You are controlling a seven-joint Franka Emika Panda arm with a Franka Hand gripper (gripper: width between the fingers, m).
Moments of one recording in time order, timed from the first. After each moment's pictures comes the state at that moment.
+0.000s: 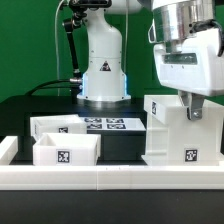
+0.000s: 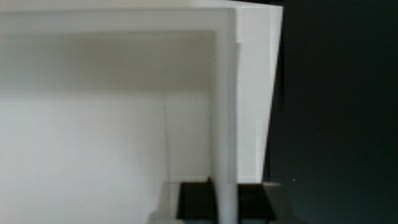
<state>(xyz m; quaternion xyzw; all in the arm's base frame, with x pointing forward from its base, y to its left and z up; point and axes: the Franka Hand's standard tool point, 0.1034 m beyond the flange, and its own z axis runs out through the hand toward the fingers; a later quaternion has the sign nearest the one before) 0.637 0.092 0.101 -0.74 0.66 0.02 0.09</state>
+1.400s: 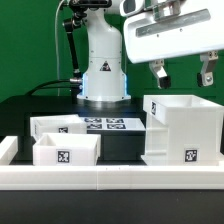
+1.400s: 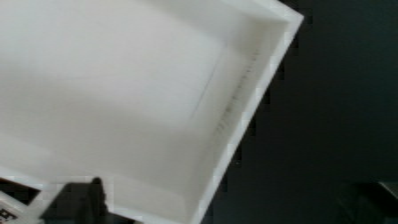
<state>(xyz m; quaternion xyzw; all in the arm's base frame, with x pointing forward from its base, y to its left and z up) 0.629 0.076 0.151 -0.87 0.47 0.00 0.11</state>
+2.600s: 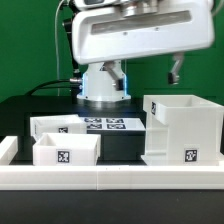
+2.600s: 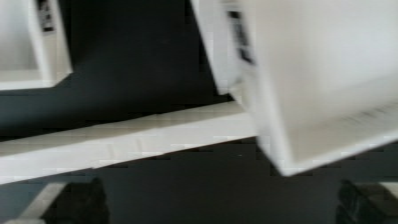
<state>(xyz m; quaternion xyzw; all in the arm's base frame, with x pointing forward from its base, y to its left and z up) 0.623 -0.003 0.145 -1.00 0.05 -0.02 0.07</state>
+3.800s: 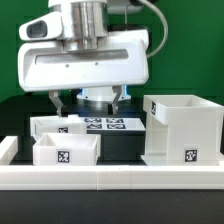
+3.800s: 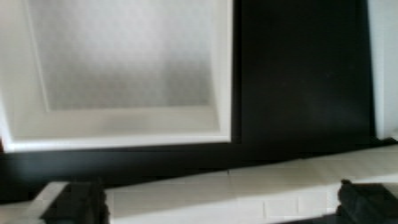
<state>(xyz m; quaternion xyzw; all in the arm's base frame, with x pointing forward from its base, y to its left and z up) 0.590 -0.072 0.088 -1.00 0.05 -0.03 0.04</state>
